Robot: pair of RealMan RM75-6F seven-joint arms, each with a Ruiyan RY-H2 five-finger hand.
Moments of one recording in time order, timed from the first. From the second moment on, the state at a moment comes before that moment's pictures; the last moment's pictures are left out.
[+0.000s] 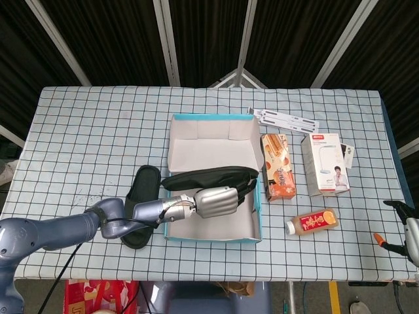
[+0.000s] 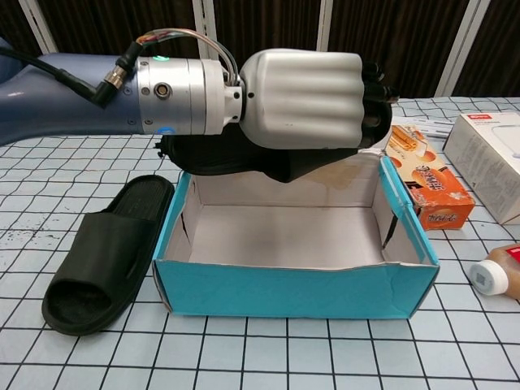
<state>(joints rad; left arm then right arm) -1.25 -1.58 -0.10 -1.24 1.90 0.86 0.78 0.06 -1.05 0.08 -1.53 -1.36 1.35 0.22</state>
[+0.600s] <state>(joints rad) -1.30 -1.68 -0.03 -1.04 1.98 0.94 0.61 0.05 -1.05 0.09 -1.53 -1.35 1.35 0.22</state>
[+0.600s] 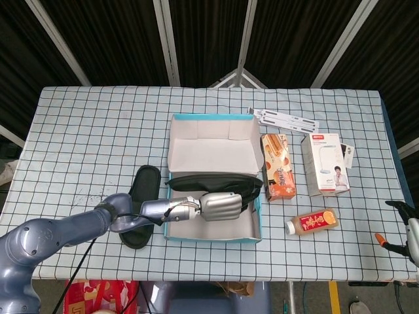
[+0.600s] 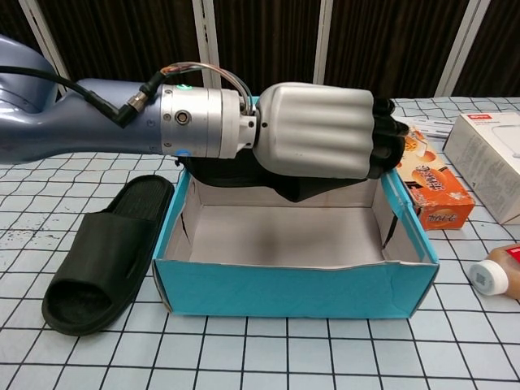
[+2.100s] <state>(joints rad) -1.31 -1.84 0.05 -0.82 1.95 1.01 0.46 0.05 -1.05 0.09 -1.53 -1.34 1.34 0.21</state>
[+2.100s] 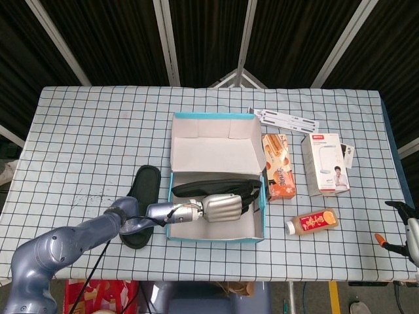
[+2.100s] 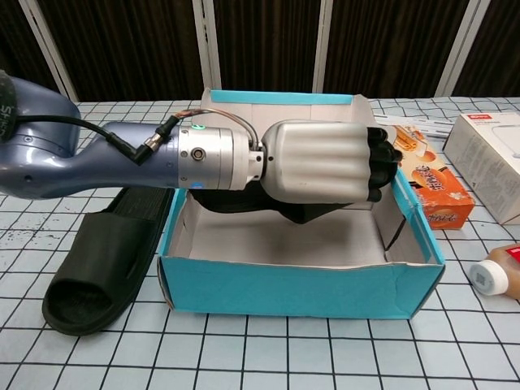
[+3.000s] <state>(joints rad) -1.31 -1.89 0.08 -0.76 1.94 1.01 0.44 0.05 -1.05 0.09 -1.53 -1.34 1.34 0.21</state>
